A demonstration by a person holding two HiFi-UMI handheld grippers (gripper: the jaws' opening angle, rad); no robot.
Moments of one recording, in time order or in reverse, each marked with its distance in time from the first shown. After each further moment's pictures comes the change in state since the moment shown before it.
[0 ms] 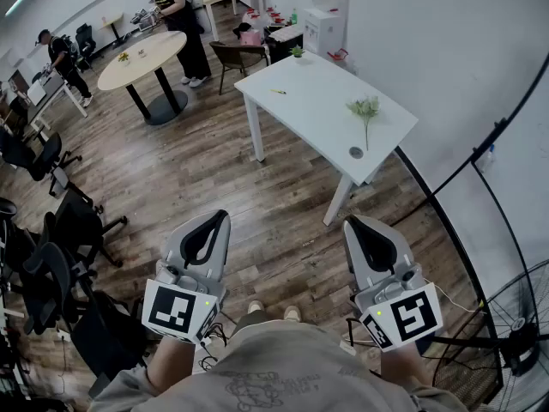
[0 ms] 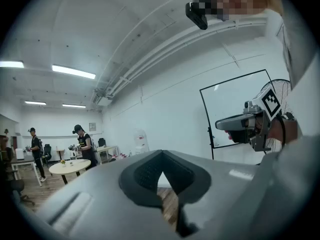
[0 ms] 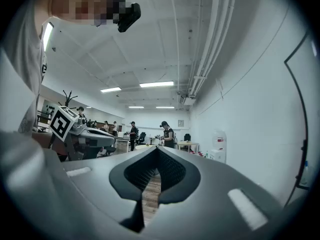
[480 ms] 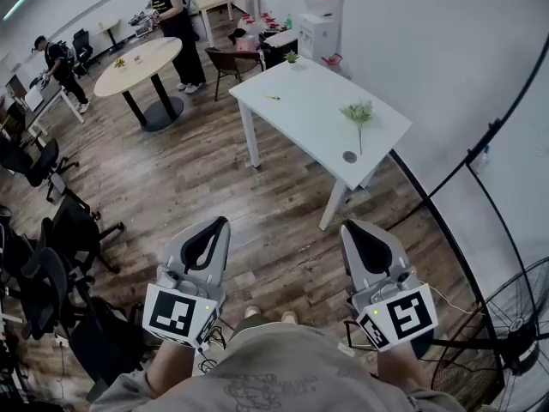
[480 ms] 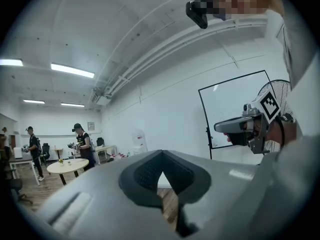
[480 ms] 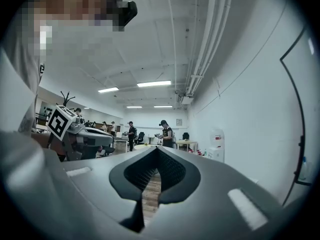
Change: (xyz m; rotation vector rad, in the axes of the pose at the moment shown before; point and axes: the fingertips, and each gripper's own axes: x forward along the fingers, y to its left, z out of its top) left arm 0.004 -0.009 -0.001 -0.008 0.006 -0.014; right arm -0.004 -0.009 -0.009 0.026 0.007 -0.015
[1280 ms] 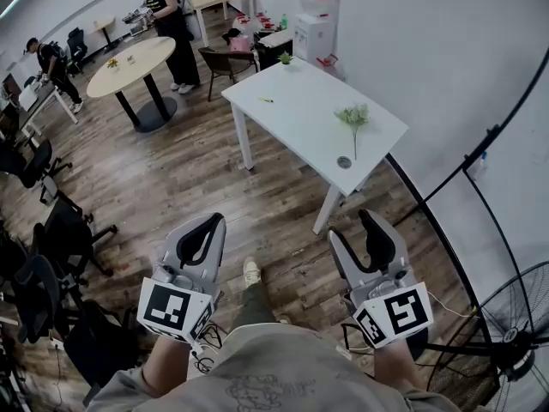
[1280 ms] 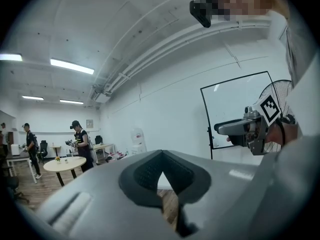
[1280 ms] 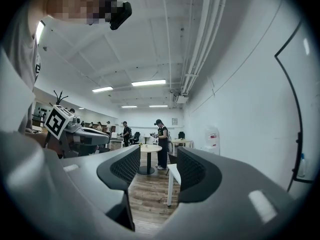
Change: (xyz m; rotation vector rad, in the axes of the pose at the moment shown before) left arm 0.039 0.012 -0.006 -0.014 0.007 -0.015; right arm 0.021 -0.038 -0.012 0.019 -0.001 -0.054
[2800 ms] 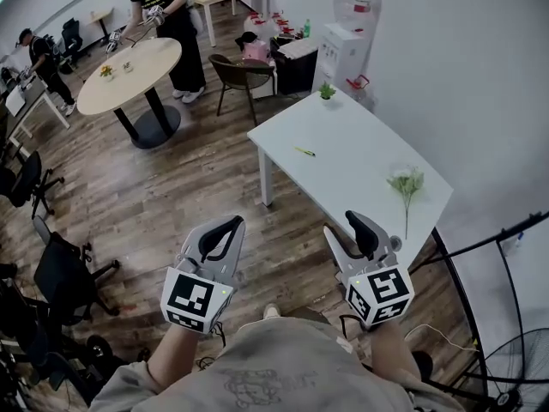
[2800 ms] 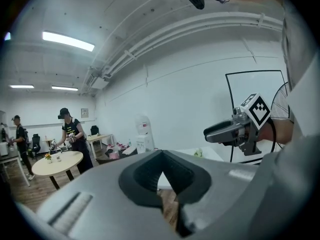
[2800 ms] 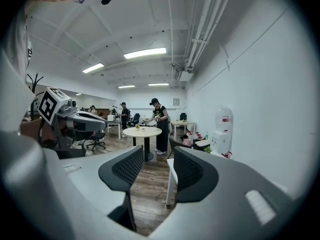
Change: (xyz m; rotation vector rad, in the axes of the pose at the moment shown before) left arm 0.246 0.319 -0.073 -0.006 0.108 -0.074; right arm 0.432 -0.050 -0.069 0.003 0.248 0.013
